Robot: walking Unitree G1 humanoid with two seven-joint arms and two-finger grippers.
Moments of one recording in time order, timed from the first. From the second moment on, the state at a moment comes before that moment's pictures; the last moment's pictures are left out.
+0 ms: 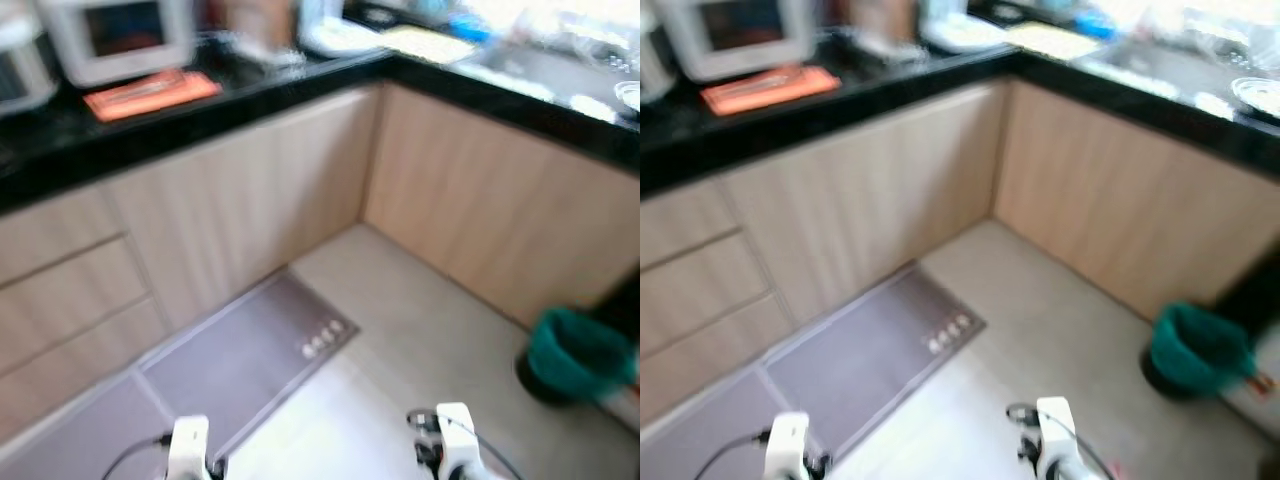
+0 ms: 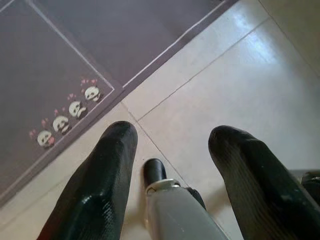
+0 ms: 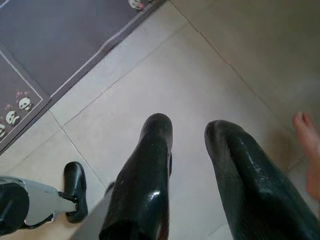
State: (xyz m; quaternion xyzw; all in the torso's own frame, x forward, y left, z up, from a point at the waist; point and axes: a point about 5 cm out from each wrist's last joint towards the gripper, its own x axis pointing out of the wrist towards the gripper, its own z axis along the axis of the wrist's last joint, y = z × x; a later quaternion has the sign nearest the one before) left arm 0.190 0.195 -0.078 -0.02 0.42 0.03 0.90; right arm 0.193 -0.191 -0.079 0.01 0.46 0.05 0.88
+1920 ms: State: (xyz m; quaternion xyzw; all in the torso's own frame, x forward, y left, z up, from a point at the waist) left arm 0.187 0.194 -0.080 0.00 0.43 0.04 0.90; right arm 0.187 -0.193 -0.081 0.01 0.48 0.05 0.88
